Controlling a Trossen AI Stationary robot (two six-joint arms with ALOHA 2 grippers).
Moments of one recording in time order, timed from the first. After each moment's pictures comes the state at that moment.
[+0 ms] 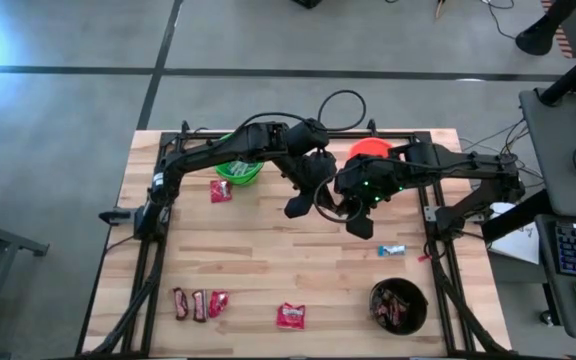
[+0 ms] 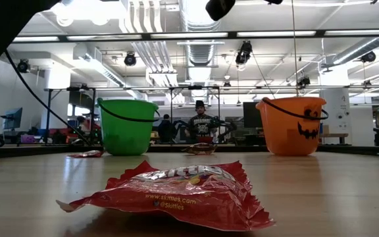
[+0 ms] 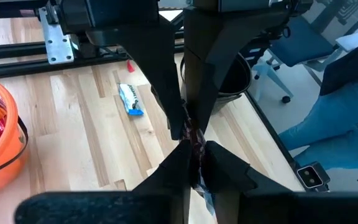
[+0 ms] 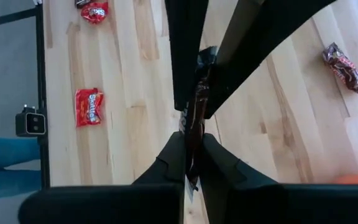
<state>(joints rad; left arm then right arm) 0.14 2.09 2.36 -1.04 0.56 0.22 0.05 1.50 1.75 -1.23 -0.08 0.26</state>
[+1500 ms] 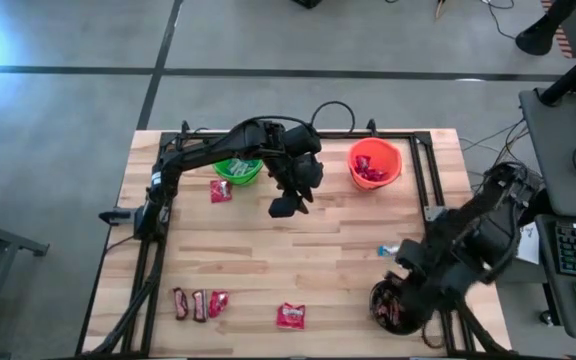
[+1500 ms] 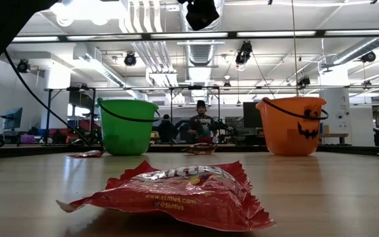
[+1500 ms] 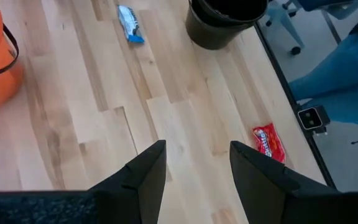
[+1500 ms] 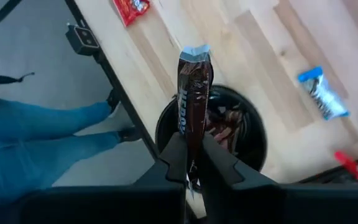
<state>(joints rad) 0.16 2.07 2.36 -1.33 0.48 0.31 0.79 1.47 1.75 -1.48 0.09 1.34</state>
